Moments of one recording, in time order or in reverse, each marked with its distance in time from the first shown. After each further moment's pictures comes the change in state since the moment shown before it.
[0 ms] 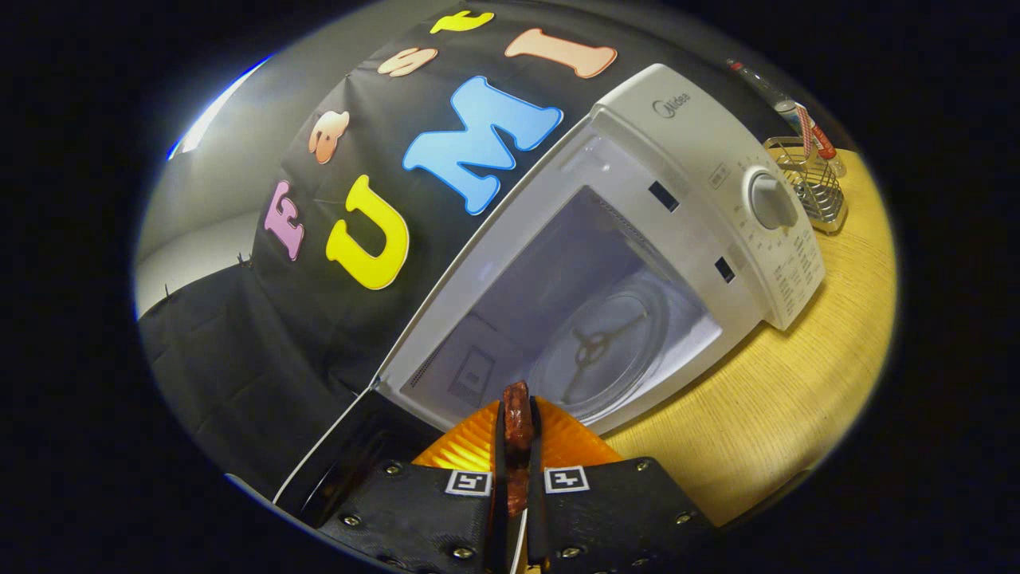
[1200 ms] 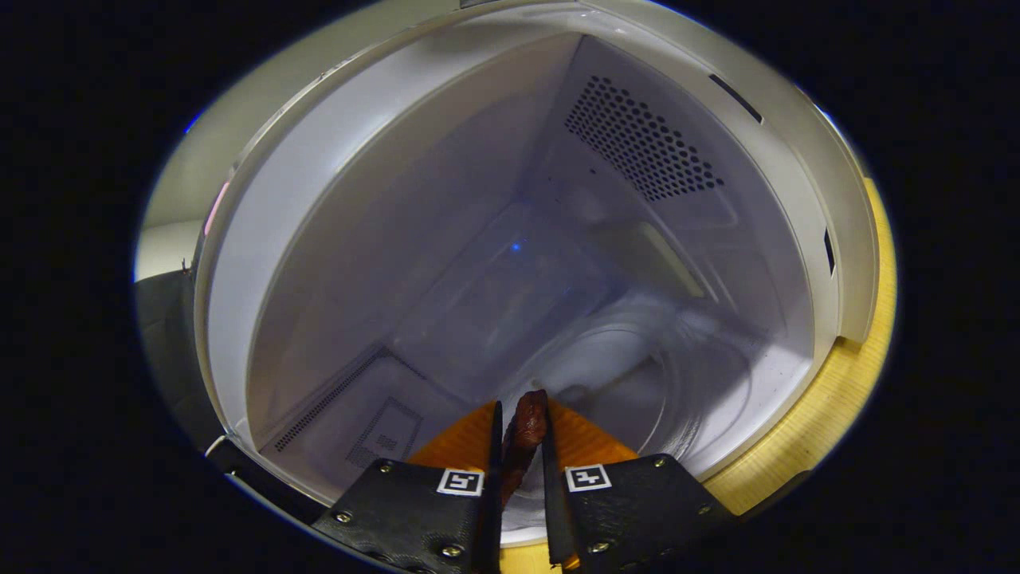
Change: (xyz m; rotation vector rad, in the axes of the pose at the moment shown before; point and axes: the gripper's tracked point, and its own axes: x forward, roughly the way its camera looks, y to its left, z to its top) arm 0.119 -0.064 0.016 -0.021 -0.168 -0.207
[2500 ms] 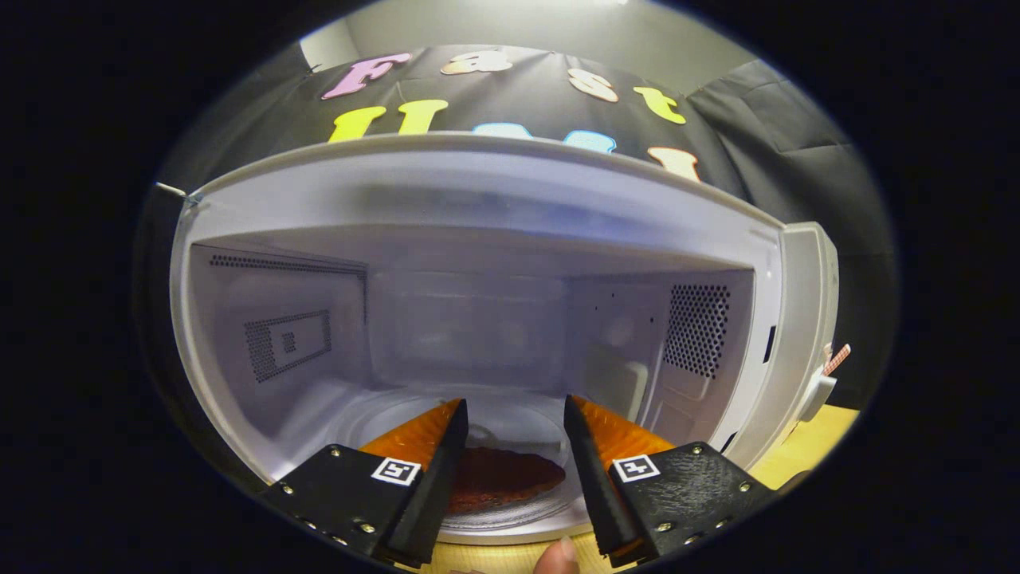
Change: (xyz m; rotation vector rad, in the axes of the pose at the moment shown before) arm -0.039 -0.003 0.030 -0.856 -0.220 -0.152
